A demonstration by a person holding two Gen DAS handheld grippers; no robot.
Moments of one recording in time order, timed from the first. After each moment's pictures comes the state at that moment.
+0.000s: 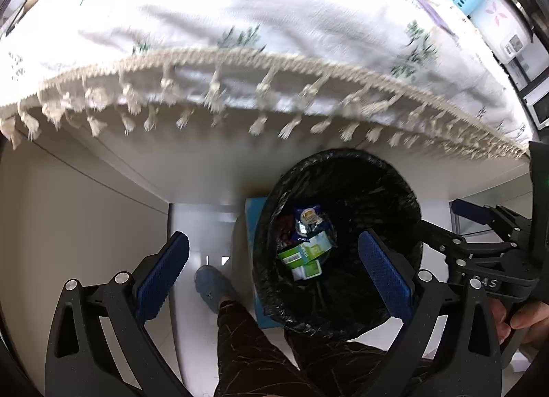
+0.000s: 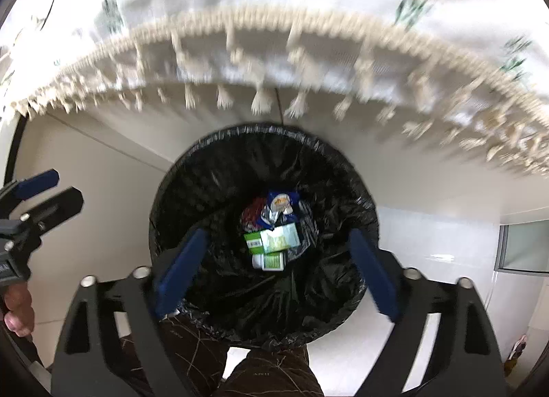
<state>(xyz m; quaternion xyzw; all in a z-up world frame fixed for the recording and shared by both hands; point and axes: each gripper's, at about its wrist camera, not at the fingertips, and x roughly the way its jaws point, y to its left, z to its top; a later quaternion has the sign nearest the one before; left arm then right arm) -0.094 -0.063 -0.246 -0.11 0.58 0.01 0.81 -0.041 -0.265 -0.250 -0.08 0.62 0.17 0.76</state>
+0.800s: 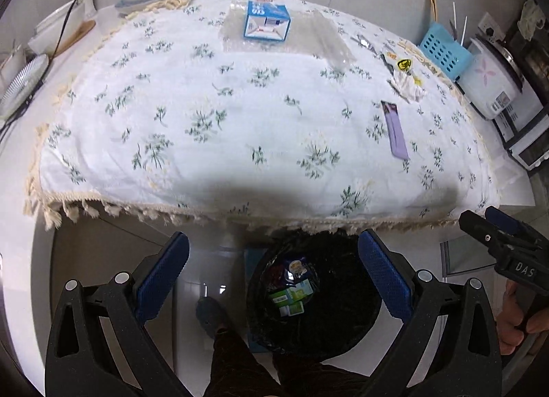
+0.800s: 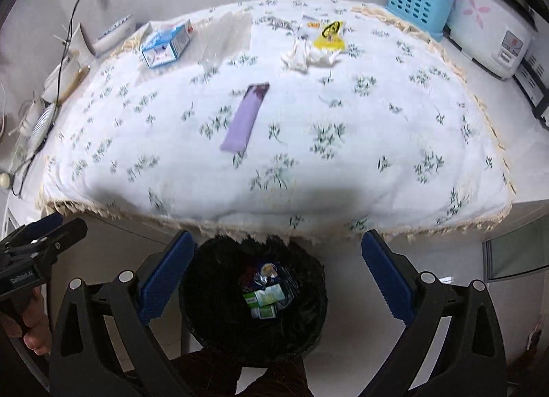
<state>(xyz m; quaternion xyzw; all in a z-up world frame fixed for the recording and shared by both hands) -0.060 -0.052 -0.118 -0.12 0.52 0.04 0.85 0.006 -0.293 -0.095 -0.03 0.53 0.13 0.84</state>
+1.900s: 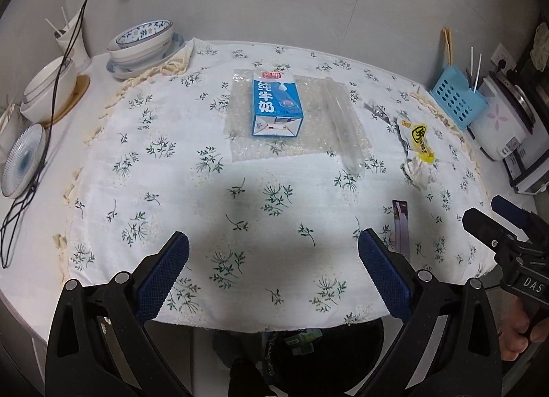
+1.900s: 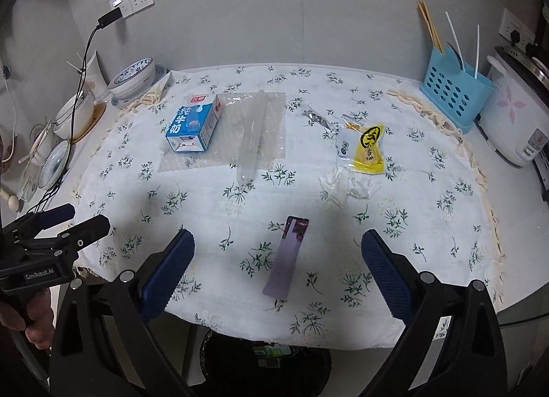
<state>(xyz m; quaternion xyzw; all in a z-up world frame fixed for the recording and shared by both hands) 0.054 -0.012 -0.050 -0.10 0.50 0.05 0.86 0.107 -0.223 -0.026 -0.05 0.48 0.17 0.86</state>
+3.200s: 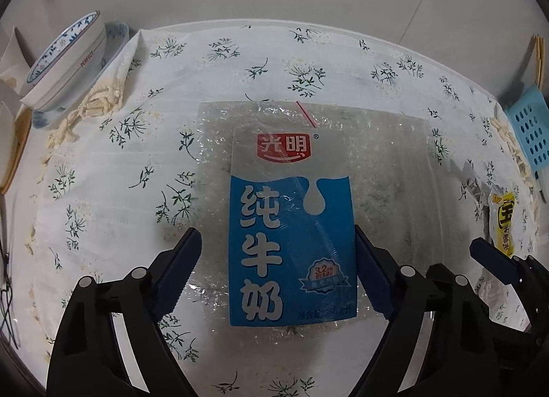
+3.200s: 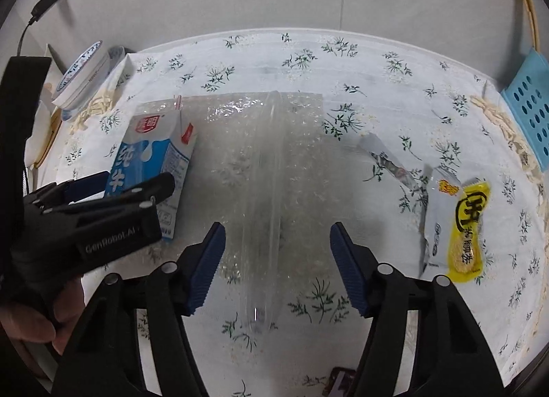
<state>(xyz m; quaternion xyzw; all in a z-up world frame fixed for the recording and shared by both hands) 0.284 0.013 -0.138 -0.08 0.58 0.08 0.81 0.284 -0.122 -0.122 -0.06 0.58 0.16 0.80</state>
